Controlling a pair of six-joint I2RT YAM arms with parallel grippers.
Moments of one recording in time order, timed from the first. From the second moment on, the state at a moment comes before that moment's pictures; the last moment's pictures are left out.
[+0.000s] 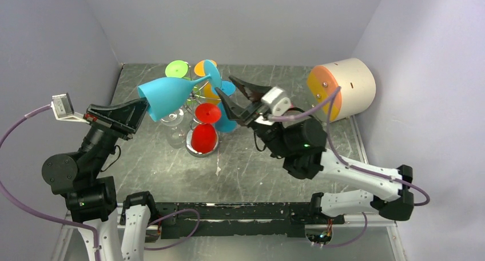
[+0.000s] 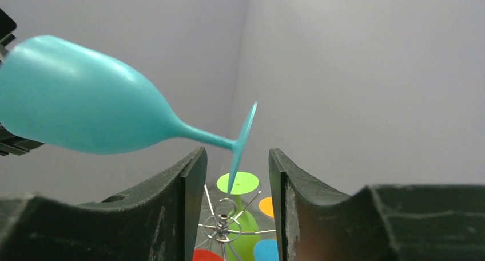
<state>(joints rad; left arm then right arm) 0.21 0.47 1.04 -0.06 0.65 -1.14 1.26 1.17 1.17 0.60 0.33 -0.43</state>
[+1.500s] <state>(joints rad) 0.18 0.47 1.05 0.00 0.71 -1.19 1.26 1.18 1.11 0.76 0.33 -0.49</state>
